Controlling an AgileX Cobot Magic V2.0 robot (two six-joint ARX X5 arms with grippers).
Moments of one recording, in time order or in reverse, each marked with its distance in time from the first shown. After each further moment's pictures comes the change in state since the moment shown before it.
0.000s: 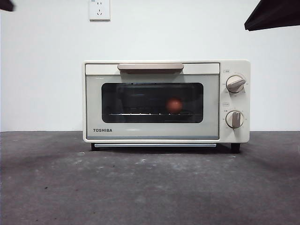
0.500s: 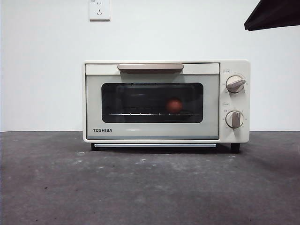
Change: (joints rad) left arm 0.141 -0.447 -0.470 0.139 -0.038 0.083; right arm 0.000 0.000 0.000 0.000 0.000 0.000
